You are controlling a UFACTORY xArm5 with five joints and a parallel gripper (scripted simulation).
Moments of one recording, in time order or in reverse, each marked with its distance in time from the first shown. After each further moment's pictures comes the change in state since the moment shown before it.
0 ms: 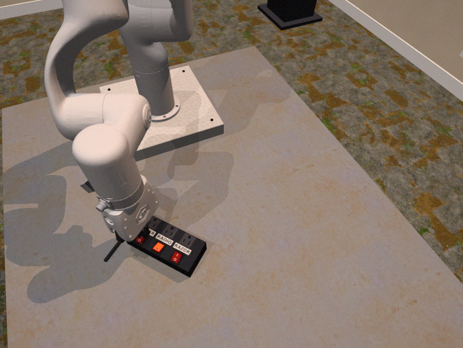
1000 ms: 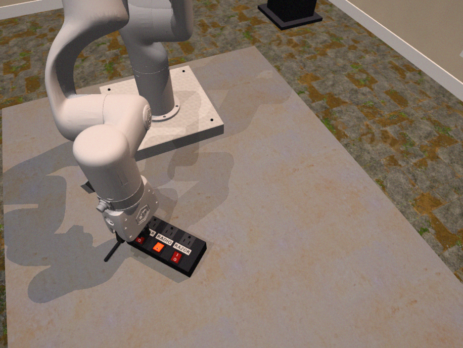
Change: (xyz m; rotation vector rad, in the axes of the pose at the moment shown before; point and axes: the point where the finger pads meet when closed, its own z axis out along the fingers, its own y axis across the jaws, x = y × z) arm 0.000 0.000 0.002 0.000 0.000 0.000
